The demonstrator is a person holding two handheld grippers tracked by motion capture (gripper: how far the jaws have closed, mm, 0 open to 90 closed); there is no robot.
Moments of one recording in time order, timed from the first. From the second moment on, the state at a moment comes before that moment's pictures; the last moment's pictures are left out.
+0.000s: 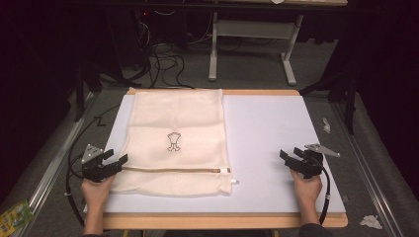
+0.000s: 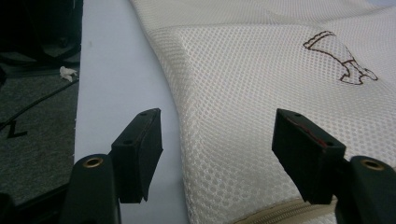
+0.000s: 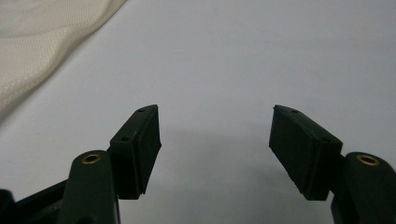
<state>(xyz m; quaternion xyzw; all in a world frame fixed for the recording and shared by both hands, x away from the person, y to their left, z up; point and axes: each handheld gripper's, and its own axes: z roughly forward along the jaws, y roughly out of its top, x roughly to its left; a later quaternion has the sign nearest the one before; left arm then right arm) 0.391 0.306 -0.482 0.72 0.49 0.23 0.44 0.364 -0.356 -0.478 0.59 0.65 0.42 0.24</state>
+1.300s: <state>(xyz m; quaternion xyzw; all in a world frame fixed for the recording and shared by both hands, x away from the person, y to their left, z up) 0.396 0.304 -0.473 0.72 0.50 0.22 0.43 0.363 -0.340 -0.458 0.56 0.68 0.41 0.24</state>
